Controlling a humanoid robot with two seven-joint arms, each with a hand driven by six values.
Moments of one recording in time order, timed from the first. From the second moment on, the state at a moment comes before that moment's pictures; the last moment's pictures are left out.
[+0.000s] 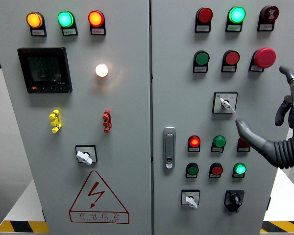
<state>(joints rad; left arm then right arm) -0.04 -0.10 0.10 -0.13 0.05 -0.07 -0.07 0.59 0.16 1.59 1.88 -2.71 0.04 -0.16</state>
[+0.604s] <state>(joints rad) -0.04 -0.10 0.10 -0.13 0.05 -0.07 -0.07 0.60 0.16 1.59 1.87 -2.70 0.05 -0.17</state>
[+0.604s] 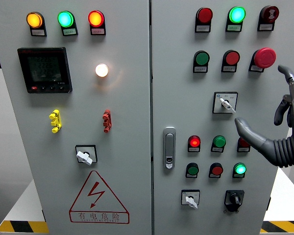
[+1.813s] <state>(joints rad) -0.04 -0.10 0.09 -0.13 0.05 -0.07 -0.07 0.70 0.16 1.55 1.70 -2.70 0.05 -0.23</state>
